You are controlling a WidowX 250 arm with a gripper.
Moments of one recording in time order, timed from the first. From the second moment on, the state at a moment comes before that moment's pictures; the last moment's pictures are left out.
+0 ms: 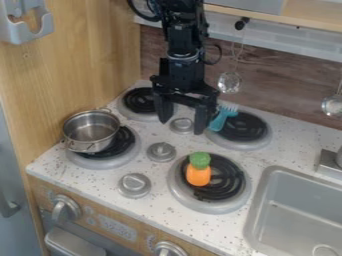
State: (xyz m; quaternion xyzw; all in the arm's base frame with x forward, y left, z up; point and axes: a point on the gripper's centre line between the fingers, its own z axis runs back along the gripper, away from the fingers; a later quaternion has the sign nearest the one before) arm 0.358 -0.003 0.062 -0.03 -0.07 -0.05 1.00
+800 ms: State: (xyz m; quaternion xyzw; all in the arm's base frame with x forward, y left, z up) arm 0.362 -0.036 0.021 -0.05 -0.07 -0.08 0.99
